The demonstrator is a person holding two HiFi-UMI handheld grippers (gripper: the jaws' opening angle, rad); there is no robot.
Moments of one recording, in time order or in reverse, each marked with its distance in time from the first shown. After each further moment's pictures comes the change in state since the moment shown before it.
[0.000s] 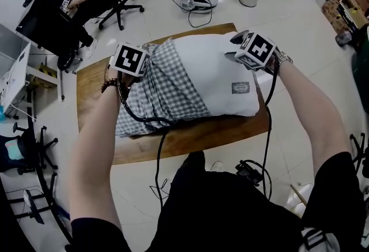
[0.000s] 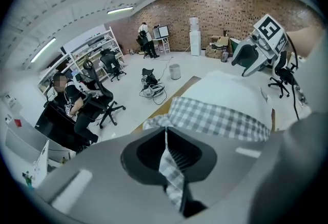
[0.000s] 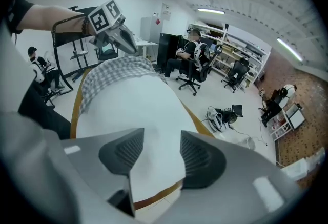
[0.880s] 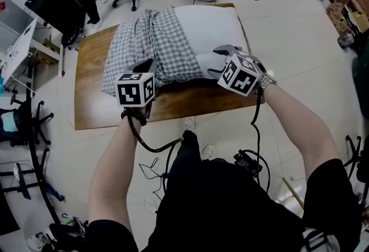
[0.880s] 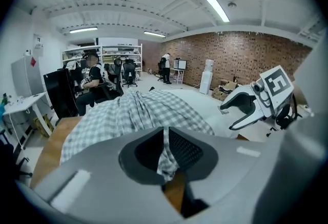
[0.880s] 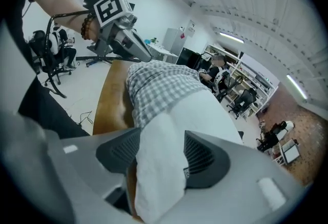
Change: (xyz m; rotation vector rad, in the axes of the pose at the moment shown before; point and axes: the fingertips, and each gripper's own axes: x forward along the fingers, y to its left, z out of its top) left arm -0.060 -0.132 -0.104 -0.400 -0.394 0.017; right arm 0.013 0.170 -0.031 -0.288 -0.107 -0.072
